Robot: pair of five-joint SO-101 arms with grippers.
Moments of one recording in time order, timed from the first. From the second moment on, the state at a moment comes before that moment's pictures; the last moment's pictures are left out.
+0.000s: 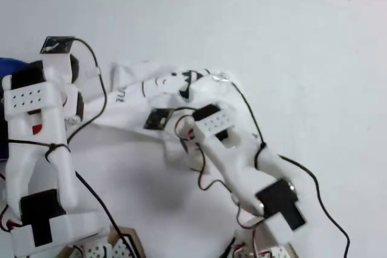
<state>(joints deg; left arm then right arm) -24.3 -8.5 17.0 82.0 -12.2 -33.4 2.9 33.9 68.5 41.8</state>
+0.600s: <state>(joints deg) -24.3 -8.5 17.0 79.9 -12.3 -33.8 8.0 28.9 62.0 39.7</state>
